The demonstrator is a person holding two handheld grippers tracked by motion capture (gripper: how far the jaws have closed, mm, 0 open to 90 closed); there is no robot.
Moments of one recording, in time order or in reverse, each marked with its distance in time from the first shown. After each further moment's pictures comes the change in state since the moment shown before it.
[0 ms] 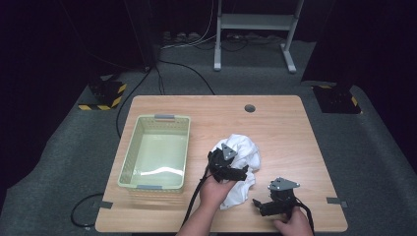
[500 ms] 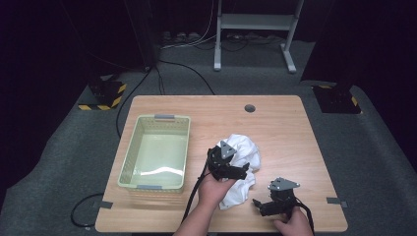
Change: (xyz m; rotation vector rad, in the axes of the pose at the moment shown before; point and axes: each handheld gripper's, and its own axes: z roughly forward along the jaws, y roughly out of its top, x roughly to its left) left arm -0.001 0.012 -0.016 -0.050 -0.027 0.018; right arm 0.000 0.000 0.000 0.000 0.000 0.000
